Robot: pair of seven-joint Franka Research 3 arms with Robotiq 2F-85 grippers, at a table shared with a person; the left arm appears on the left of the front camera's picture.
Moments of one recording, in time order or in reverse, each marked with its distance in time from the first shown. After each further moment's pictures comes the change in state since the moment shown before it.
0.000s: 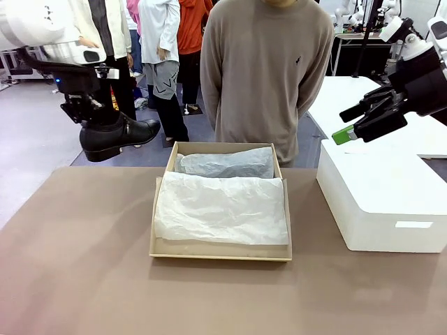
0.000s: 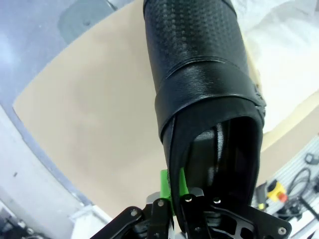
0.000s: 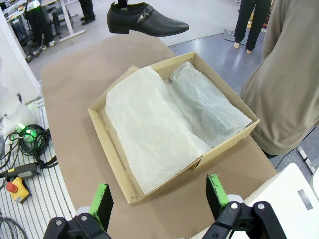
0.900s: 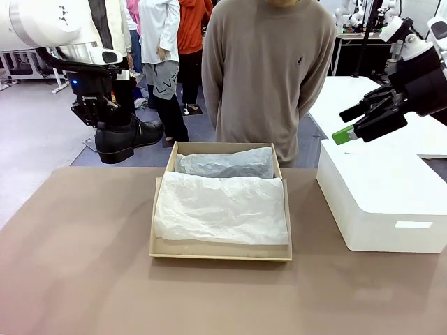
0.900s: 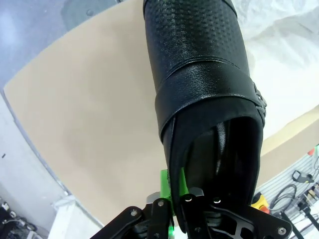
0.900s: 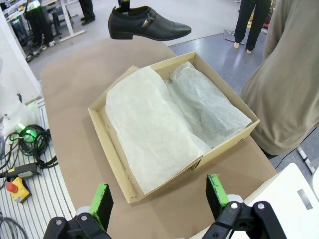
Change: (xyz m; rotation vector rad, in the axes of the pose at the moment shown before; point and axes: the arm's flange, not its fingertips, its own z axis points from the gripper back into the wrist) left arm 0.005 -0.030 -0.007 0.011 0.012 0.114; right arm 0.000 0.000 0.000 0.000 0.000 0.000
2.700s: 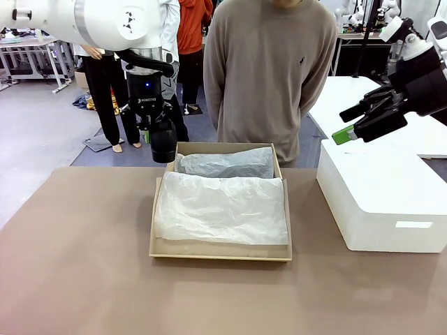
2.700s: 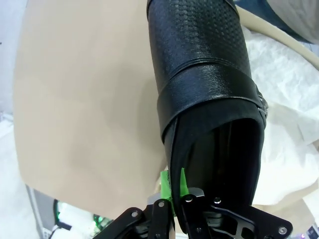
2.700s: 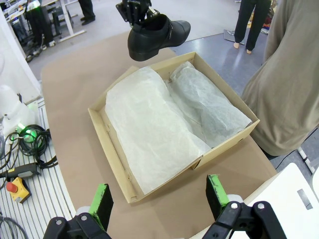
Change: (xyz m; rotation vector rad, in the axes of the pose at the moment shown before) left arm 0.026 -0.142 -0.011 0.131 -0.064 0.719; right arm 0.000 0.000 0.000 0.000 0.000 0.000
